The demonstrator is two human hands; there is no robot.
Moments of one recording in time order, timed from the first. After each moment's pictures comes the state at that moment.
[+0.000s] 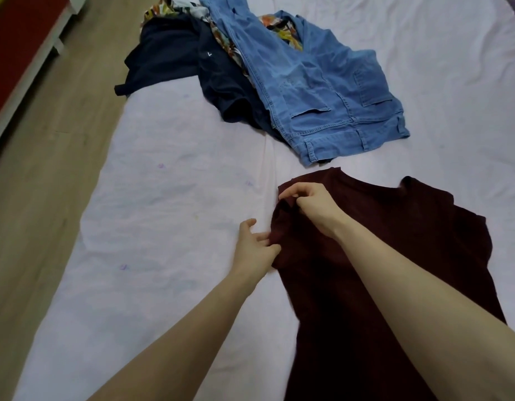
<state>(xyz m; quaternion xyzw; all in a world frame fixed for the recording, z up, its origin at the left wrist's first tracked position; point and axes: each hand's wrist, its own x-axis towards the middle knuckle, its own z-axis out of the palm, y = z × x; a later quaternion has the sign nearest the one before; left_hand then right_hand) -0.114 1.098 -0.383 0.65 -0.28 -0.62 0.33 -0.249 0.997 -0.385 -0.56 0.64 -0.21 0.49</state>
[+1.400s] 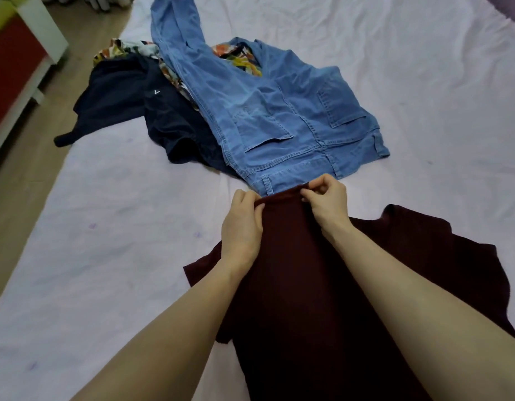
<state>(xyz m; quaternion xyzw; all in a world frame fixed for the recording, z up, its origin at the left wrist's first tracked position) -0.191 0.943 -0.419 0.67 -0.62 -0.23 0.34 -0.349 0.889 -0.426 -0.45 0.69 -0.42 0.38</state>
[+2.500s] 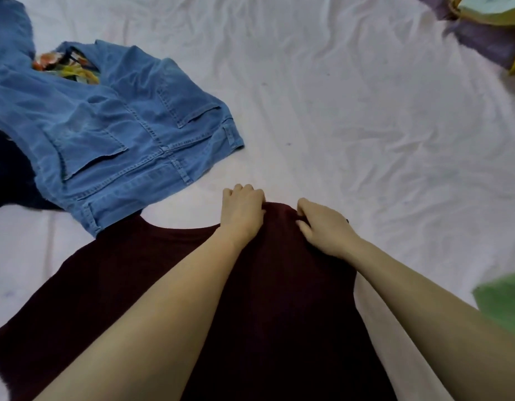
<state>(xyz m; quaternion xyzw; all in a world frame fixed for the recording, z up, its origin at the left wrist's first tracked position) -0.482 0.889 -0.427 0.55 -0.82 -0.13 0.00 -0.647 0.951 -0.424 -0.70 0.68 -0.03 0.22</state>
